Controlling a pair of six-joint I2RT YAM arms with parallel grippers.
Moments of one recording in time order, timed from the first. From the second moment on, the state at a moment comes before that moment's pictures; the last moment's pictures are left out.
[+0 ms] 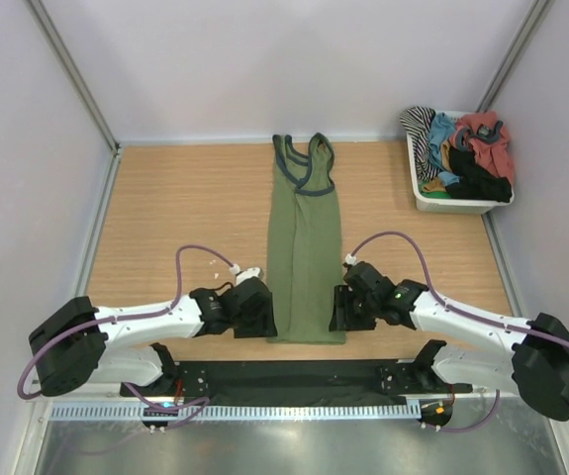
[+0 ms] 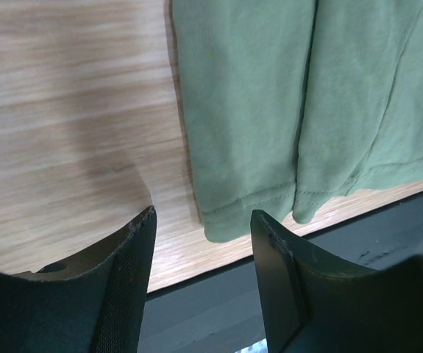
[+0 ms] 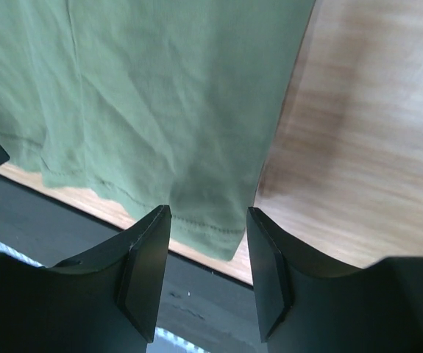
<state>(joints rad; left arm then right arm) -1.04 1.24 0.56 -0.37 -0.07 -1.01 0.80 1.10 0.50 -0.46 -0.10 0.76</state>
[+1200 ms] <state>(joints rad) -1.11 1.30 0.59 -0.36 -0.09 -1.08 0.87 1.06 0.51 -0.53 -0.08 0.84</state>
